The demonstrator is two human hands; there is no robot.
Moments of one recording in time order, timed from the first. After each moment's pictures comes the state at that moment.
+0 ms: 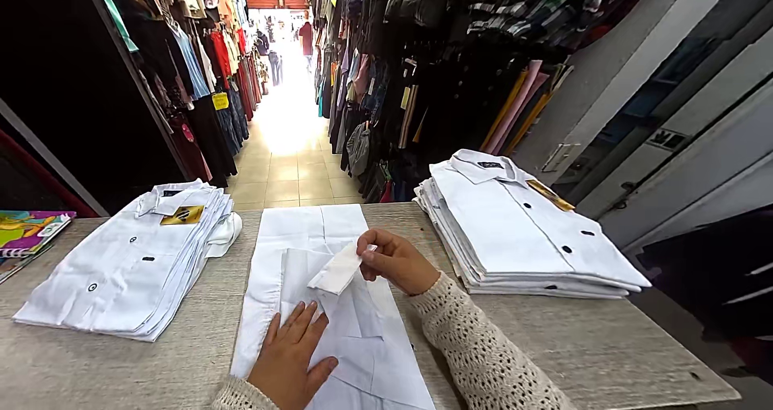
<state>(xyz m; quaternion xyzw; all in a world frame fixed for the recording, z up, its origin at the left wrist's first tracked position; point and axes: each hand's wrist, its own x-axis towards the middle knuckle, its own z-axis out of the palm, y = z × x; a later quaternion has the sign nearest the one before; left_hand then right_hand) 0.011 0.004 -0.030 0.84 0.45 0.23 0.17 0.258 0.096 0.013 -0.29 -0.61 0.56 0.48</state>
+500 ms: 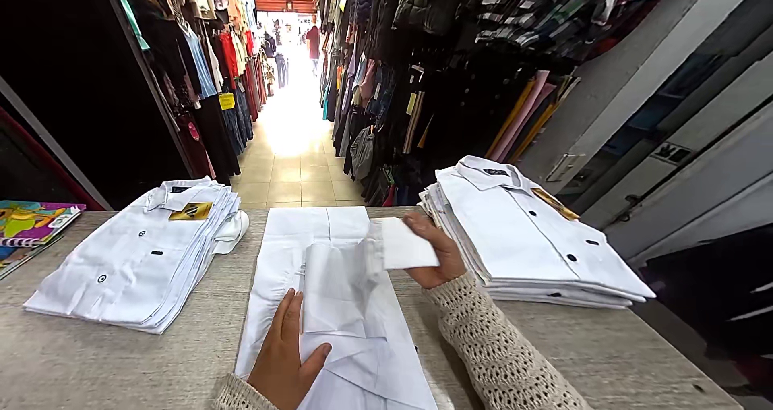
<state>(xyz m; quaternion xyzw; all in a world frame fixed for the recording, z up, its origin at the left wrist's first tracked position) 0.008 0.006 -0.047 0.76 0.47 0.41 0.15 0.278 0.101 0.020 -0.18 -0.46 0.61 0.62</state>
